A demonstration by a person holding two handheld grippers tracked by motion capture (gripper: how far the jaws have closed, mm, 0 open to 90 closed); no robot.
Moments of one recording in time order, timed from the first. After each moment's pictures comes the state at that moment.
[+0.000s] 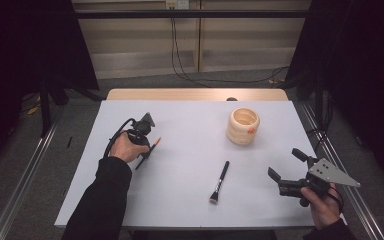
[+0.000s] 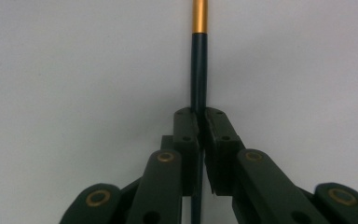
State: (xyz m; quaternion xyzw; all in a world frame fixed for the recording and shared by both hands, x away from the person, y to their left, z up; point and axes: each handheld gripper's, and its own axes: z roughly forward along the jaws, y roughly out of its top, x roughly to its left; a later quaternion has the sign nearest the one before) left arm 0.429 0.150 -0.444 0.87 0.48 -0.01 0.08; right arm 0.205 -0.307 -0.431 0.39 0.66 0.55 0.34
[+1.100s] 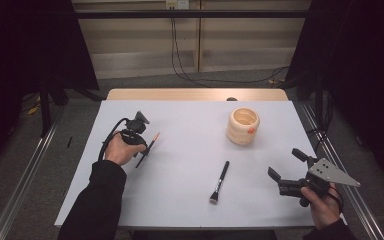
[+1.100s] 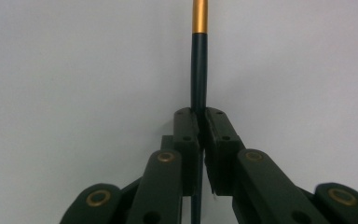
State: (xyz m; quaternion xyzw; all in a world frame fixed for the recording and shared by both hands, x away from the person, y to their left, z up) left arm 0.420 0.166 -0.433 0.86 0.49 -0.01 0.16; right arm 0.205 -0.307 -0.431 0.39 0.66 0.55 0.33
